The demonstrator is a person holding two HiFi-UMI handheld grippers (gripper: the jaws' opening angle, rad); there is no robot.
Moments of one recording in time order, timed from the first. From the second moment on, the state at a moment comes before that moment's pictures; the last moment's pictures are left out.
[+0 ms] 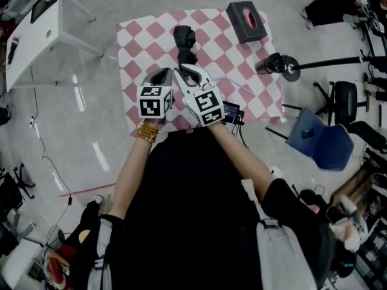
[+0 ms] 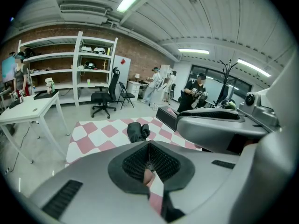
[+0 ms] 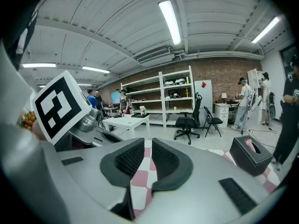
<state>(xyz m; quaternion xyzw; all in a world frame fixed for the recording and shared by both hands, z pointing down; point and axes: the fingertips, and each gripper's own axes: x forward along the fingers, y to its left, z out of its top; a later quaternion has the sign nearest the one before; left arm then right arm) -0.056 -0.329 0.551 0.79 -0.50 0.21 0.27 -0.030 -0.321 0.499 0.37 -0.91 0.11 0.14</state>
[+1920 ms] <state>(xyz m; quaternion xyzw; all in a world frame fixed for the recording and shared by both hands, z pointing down) -0.057 -0.322 0.550 0.79 -0.50 0.21 0.27 -0.035 -0.308 0.506 0.36 -0.91 0.09 0.16</state>
